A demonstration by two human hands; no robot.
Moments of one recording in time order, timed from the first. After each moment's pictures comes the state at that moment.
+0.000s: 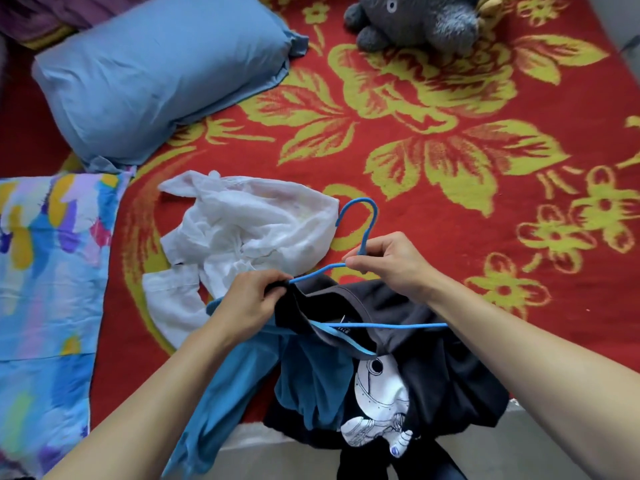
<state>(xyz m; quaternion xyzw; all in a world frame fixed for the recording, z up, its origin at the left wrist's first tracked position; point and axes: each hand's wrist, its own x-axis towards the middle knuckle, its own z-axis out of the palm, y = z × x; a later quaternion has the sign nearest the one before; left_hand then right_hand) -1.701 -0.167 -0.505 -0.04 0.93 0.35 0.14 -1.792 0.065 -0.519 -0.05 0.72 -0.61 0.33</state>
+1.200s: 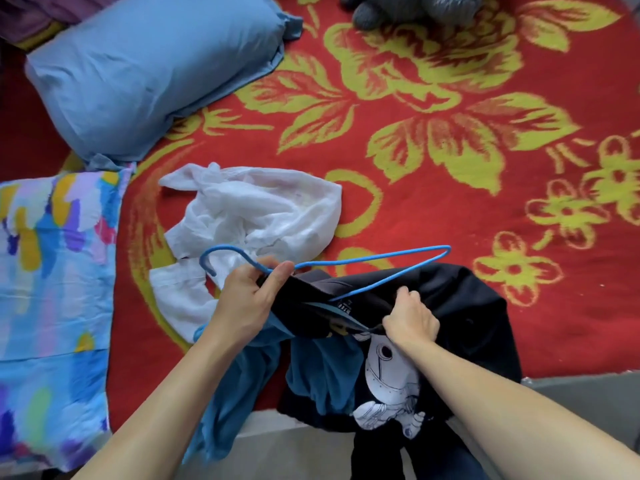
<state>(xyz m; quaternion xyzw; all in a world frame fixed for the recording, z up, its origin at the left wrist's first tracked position) -1.684 -0.161 -0.490 -0.13 0.87 0.48 0.07 -1.697 0.075 -0.620 0.14 0.93 -0.14 0.31</state>
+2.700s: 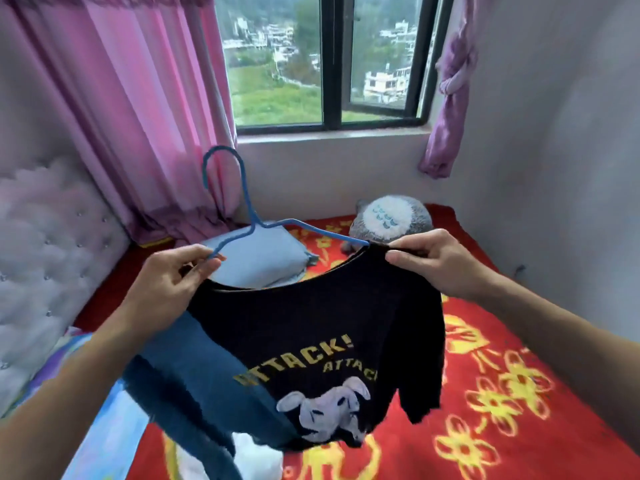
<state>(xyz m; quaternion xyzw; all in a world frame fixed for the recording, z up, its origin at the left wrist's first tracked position) -1.685 -0.251 -0.102 0.01 0.89 0.40 -0.23 -1.796 0.110 -0.090 -0.32 0.79 -0.52 0.04</state>
